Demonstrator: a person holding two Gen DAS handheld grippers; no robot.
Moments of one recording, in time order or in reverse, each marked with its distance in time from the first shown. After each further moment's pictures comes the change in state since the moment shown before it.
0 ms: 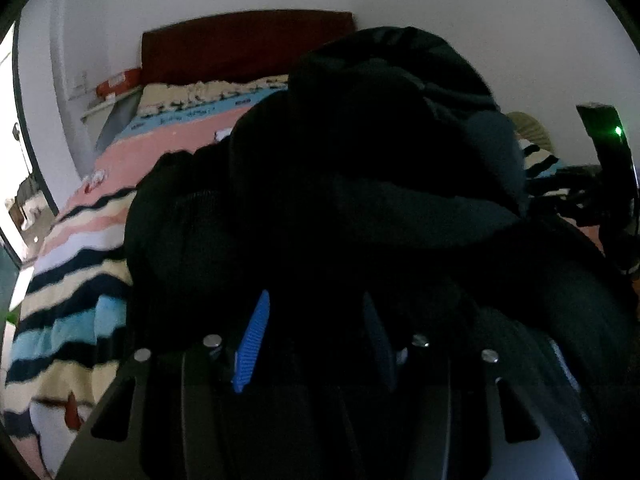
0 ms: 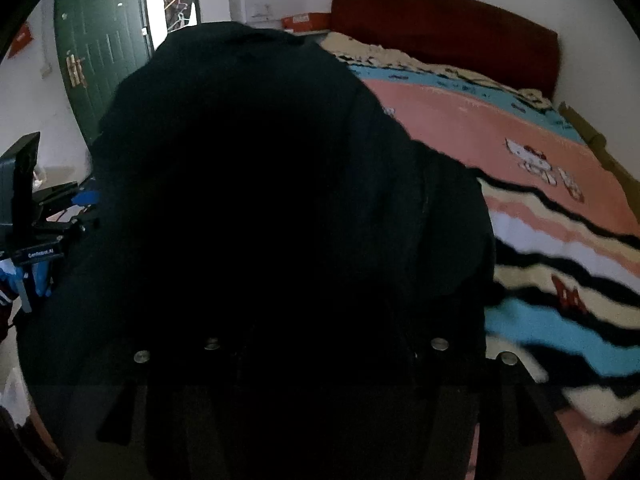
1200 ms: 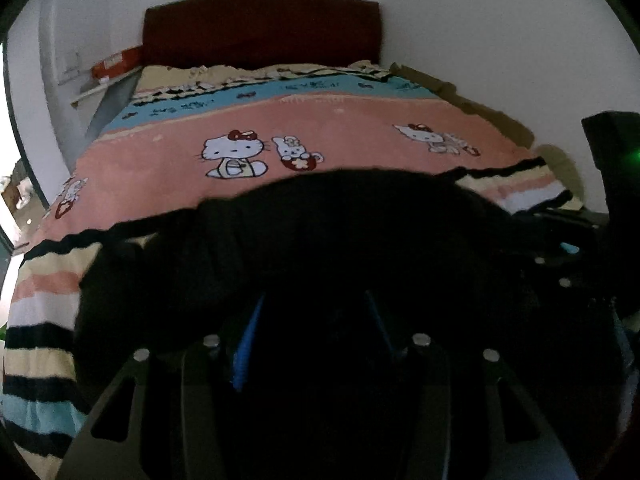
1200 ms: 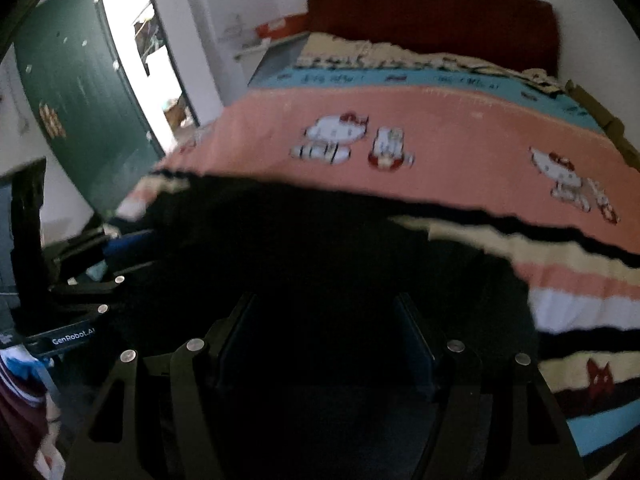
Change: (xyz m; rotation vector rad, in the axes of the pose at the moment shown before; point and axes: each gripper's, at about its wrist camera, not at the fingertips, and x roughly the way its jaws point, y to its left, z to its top) left arm 0.098 0.006 0.125 -0.076 0.040 0.025; right arm 0.077 -0.005 0.134 0.121 0.024 0.056
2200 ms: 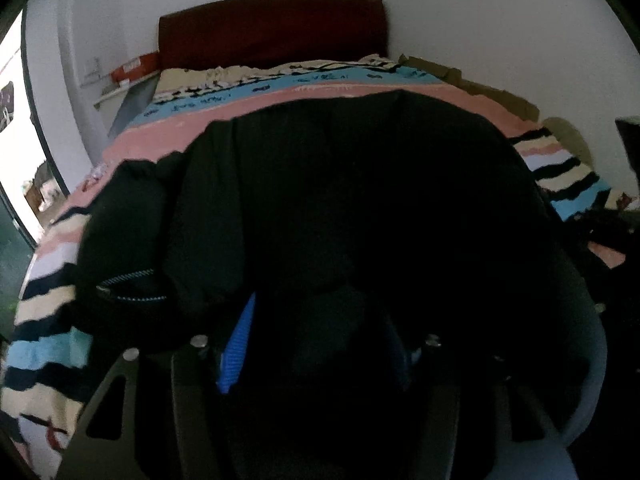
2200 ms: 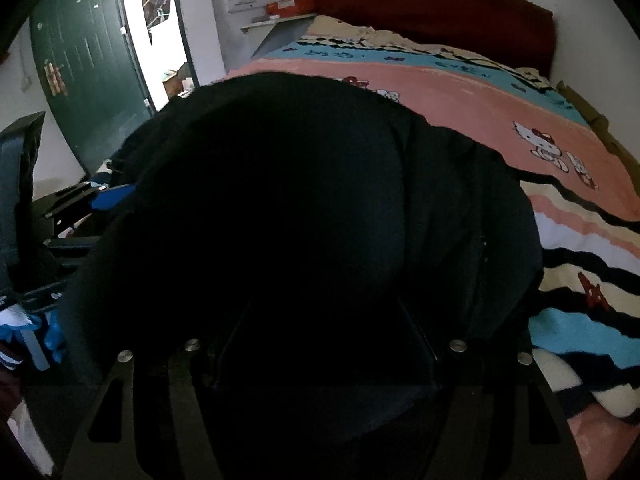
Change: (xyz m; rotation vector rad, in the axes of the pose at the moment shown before) left arm -0.020 -0.021 -0.074 0.015 0.003 0.076; right arm -0.024 0.023 -0.100 -0.060 0.038 -0.085
